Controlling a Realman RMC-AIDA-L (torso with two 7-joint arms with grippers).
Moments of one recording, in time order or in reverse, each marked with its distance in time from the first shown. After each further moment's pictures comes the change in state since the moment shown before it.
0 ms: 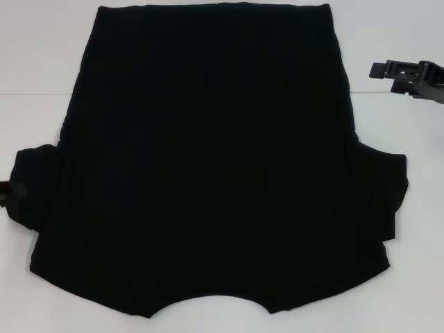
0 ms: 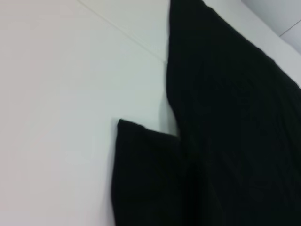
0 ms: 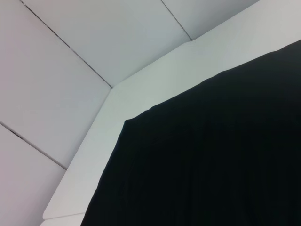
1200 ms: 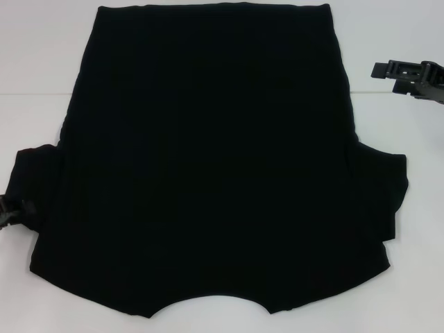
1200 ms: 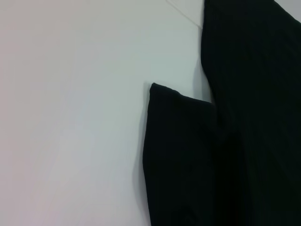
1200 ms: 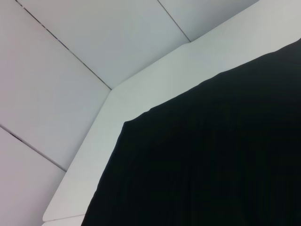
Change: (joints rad) left arm -0.017 0.000 0.020 -0.085 0.077 -0.091 -0.035; right arm -0.004 0.000 0.008 0.000 0.000 -0.002 0.000
